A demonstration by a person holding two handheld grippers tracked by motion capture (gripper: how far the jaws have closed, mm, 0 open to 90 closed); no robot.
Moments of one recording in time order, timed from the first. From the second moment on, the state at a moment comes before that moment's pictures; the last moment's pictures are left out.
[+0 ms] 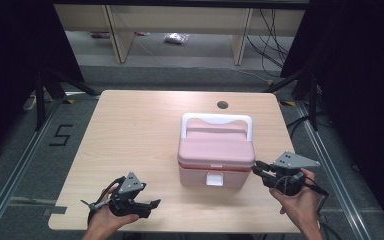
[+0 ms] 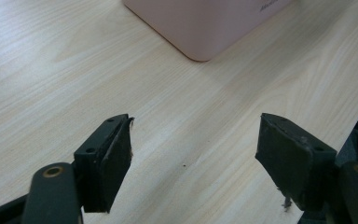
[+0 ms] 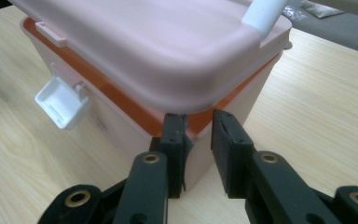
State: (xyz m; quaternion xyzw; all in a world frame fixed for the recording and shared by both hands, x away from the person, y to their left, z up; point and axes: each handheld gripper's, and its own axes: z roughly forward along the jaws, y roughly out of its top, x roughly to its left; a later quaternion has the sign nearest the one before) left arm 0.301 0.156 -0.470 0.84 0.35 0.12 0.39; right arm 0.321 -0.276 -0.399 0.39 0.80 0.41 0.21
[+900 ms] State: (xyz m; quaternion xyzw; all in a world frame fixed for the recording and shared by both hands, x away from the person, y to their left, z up) left arm 0.299 0.159 -0.474 0.84 0.35 0.12 0.39; right arm 0.317 -0.289 -0.409 0.39 0.81 0.39 0.21
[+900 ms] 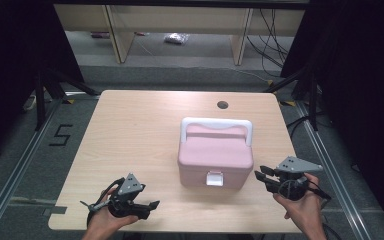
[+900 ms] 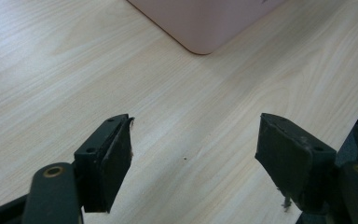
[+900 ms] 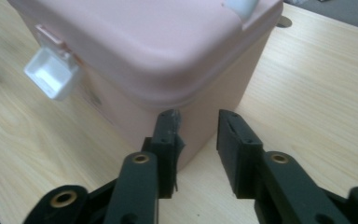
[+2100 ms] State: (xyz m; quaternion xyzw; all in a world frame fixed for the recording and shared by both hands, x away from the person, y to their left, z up) left arm 0.294 0.168 -0.477 0.83 0.37 0.13 0.40; right arm 0.293 -0.305 -0.447 0.43 0.79 0.39 0.19
